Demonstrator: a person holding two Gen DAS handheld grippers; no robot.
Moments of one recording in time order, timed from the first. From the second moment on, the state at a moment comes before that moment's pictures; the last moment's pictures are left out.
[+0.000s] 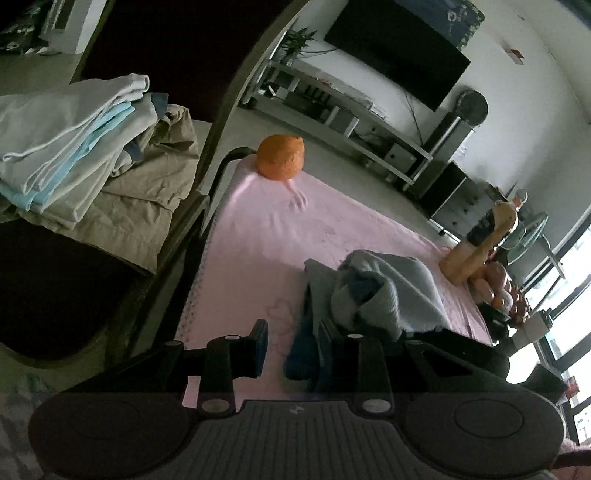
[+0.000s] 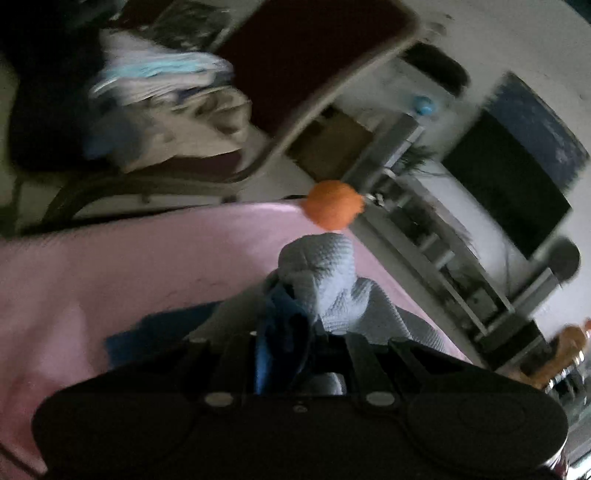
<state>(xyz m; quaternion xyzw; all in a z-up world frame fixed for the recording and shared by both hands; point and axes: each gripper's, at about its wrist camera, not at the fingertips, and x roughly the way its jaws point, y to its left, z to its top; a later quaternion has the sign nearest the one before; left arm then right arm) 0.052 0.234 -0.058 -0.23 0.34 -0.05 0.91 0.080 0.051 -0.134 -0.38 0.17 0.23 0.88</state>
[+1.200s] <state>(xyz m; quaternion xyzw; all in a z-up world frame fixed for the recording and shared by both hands) 0.124 0.137 -0.095 -0.08 0.42 0.02 0.90 0.140 -0.133 -0.060 0.10 0.39 0.17 0.90</state>
